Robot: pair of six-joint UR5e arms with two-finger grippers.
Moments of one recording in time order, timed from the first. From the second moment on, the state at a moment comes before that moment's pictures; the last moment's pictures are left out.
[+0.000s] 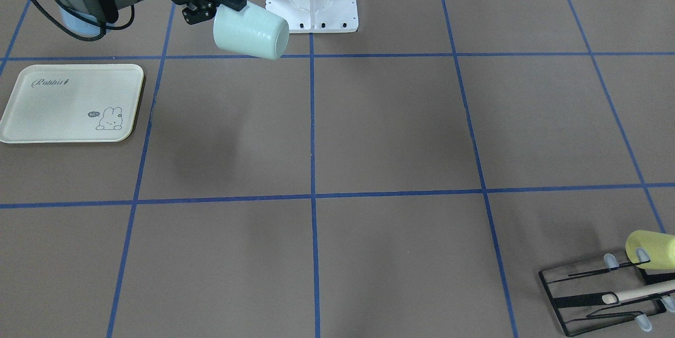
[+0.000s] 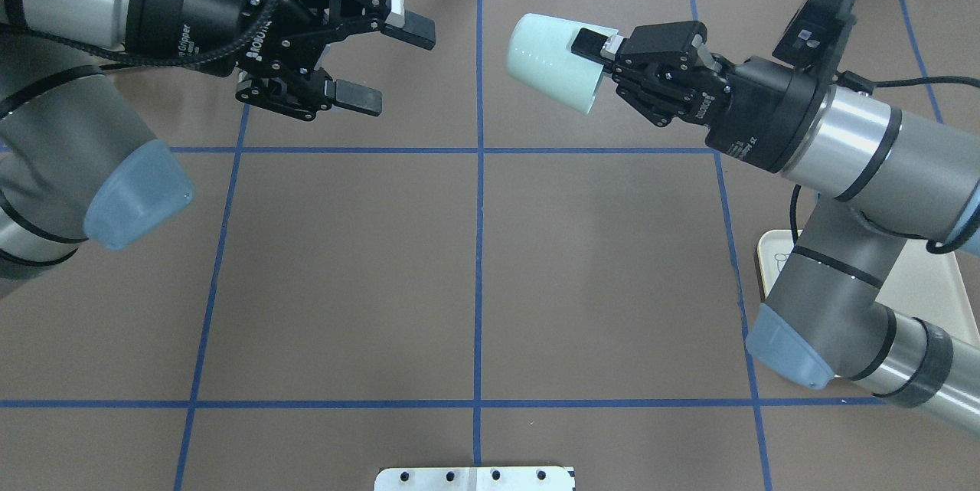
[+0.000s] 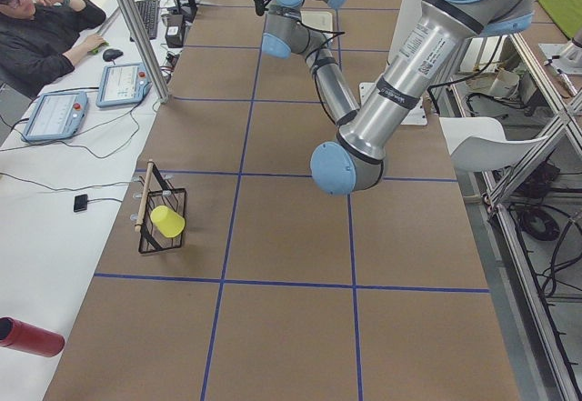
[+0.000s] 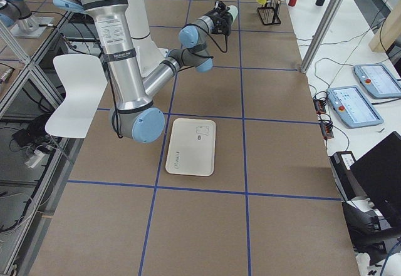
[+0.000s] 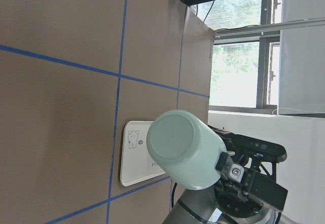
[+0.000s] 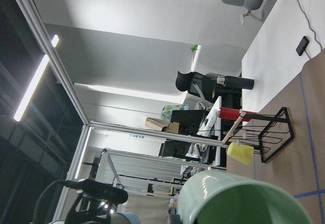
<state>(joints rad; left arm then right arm) -0.90 -2.19 -1.93 -2.48 -2.36 -1.84 0.70 -1.26 1.92 -0.17 1.63 1.82</state>
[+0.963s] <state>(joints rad) -1.07 -2.01 -1.92 -2.03 -2.35 -1.05 1.11 -1.27 1.93 -0.82 2.21 1.54</state>
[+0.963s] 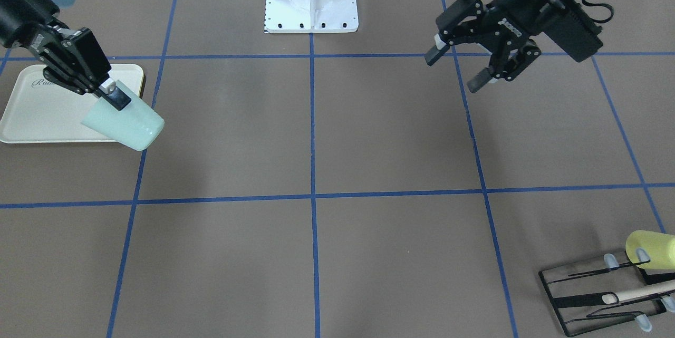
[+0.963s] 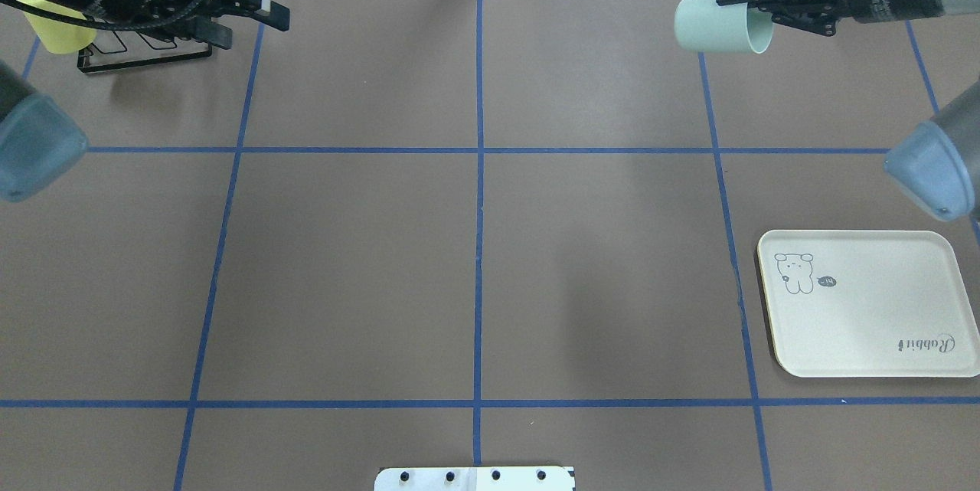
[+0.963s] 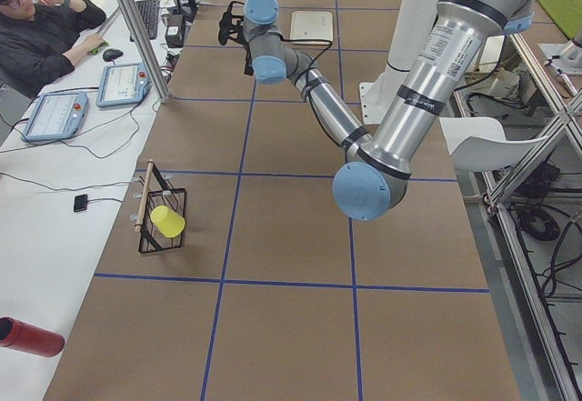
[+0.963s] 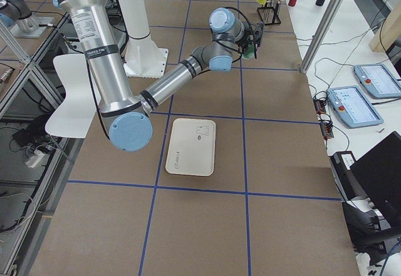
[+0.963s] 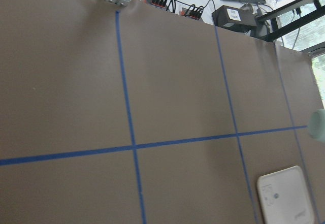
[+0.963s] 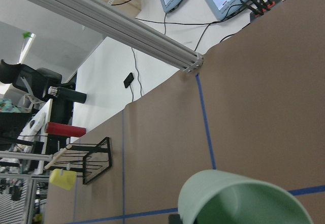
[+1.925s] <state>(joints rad) -1.32 -1.71 -1.88 -1.69 -2.26 -0.11 1.22 -1.40 1.96 -1.24 2.27 0.92</state>
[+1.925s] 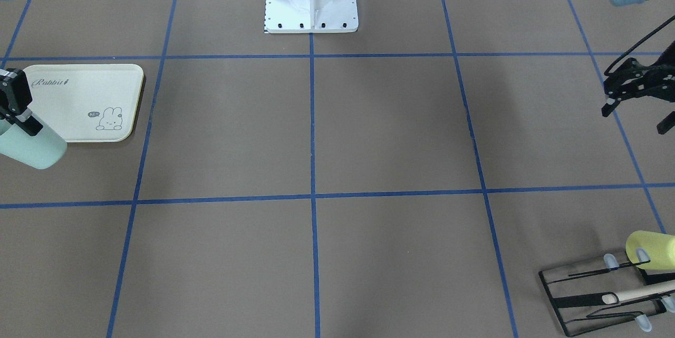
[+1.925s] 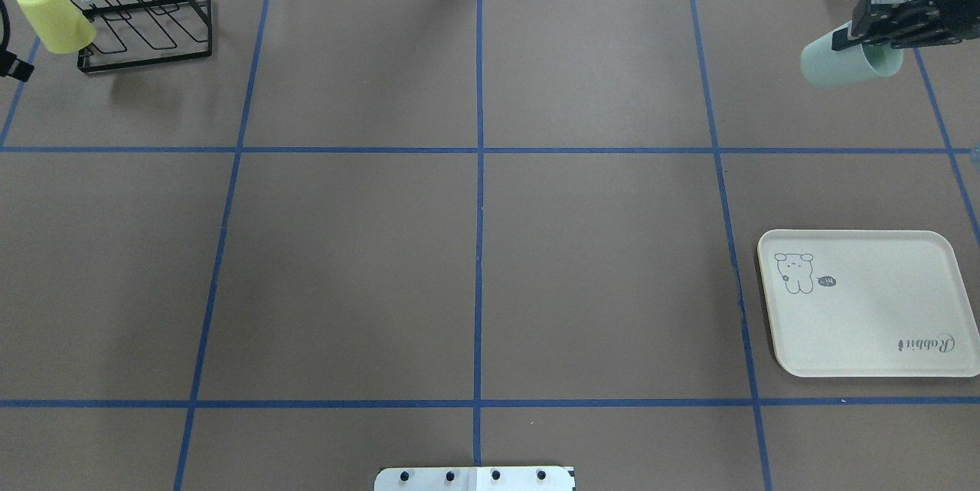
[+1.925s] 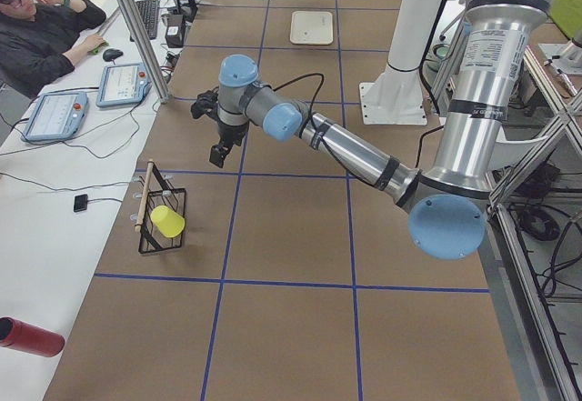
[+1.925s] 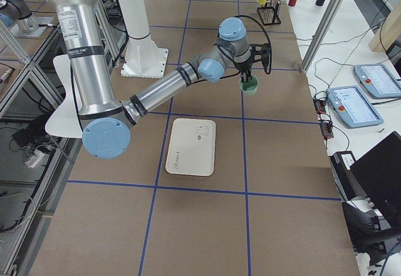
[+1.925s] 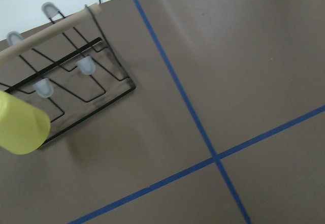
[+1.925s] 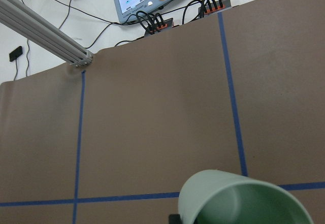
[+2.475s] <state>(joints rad) -1.45 -1.56 -1.74 -1.65 -2.26 0.00 1.23 -1.48 1.98 -1.31 2.27 0.75</state>
